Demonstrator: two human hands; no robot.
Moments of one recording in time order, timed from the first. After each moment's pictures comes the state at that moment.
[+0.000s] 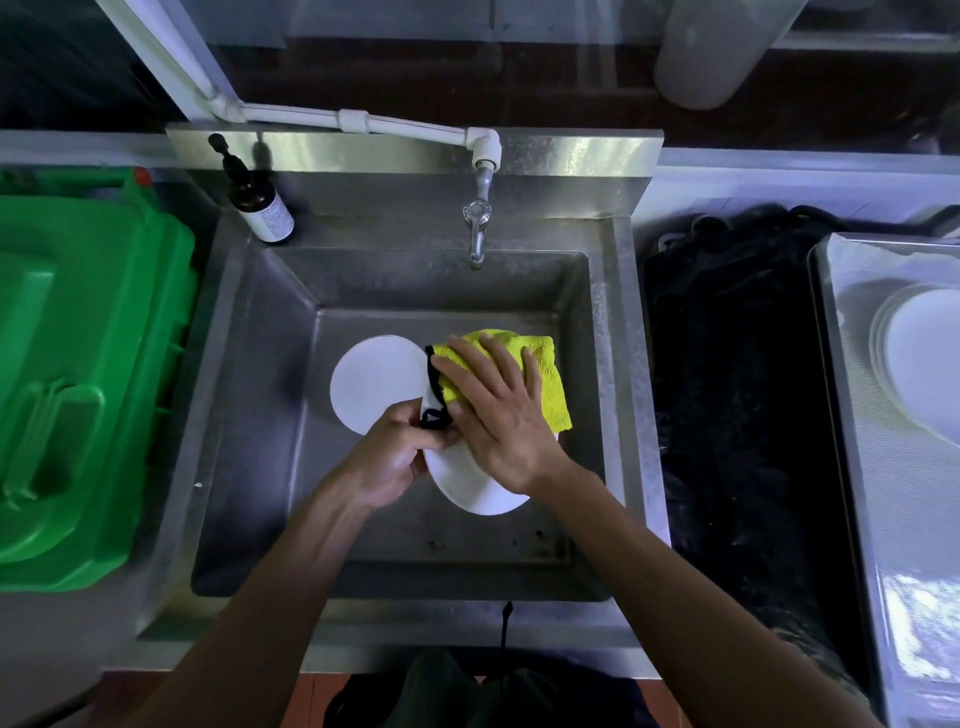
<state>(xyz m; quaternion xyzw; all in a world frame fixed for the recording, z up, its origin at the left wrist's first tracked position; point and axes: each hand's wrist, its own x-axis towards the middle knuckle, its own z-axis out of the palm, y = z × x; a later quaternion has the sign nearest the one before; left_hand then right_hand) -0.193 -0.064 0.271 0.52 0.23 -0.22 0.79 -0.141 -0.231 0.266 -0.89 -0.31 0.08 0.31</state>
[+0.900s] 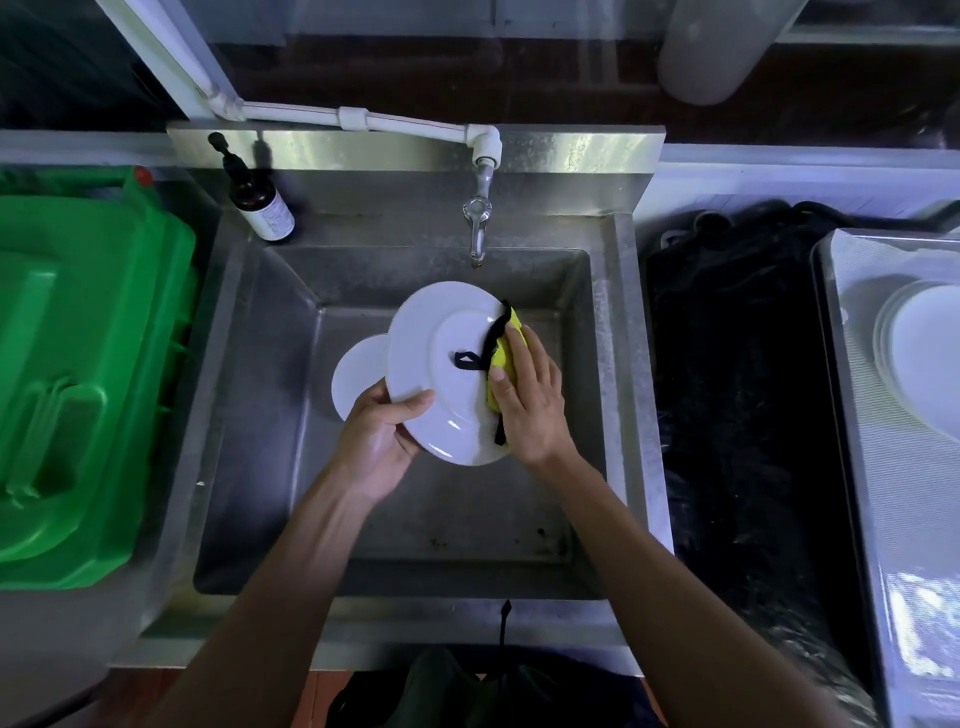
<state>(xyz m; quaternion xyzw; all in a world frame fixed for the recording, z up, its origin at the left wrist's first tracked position) -0.189 -0.062 0.287 0.41 0.25 -0.09 0.87 -0.129 -0.240 0.241 -0.88 -0.06 0.14 0.45</state>
